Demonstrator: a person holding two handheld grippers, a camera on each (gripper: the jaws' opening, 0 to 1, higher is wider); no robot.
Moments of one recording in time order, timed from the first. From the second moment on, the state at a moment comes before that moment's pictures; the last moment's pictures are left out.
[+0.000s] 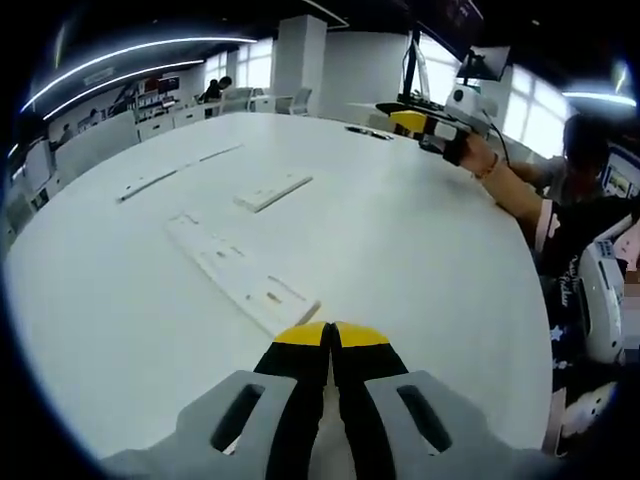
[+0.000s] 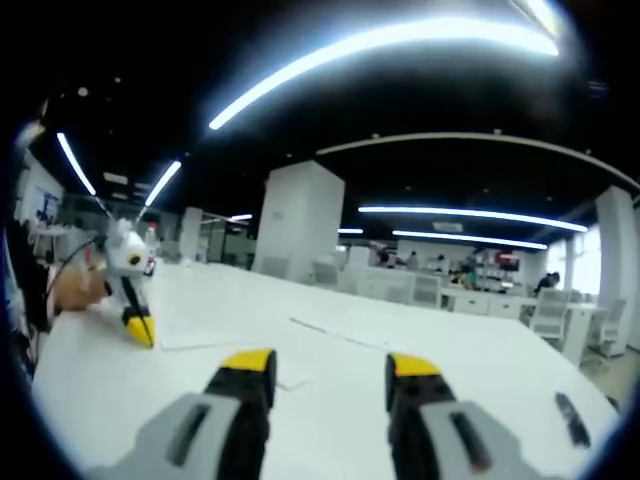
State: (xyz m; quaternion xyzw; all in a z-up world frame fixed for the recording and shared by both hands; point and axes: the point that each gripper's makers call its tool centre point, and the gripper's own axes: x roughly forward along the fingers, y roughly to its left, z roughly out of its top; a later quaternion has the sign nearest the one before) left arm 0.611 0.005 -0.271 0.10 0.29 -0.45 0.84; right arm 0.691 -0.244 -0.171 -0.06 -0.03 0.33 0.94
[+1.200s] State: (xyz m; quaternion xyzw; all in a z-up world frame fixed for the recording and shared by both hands) left arm 0.626 0.008 -0.271 0.13 0.25 -0.42 0.86; right arm 0.689 -0.241 -0.174 -0.06 -0.02 0.34 0.94
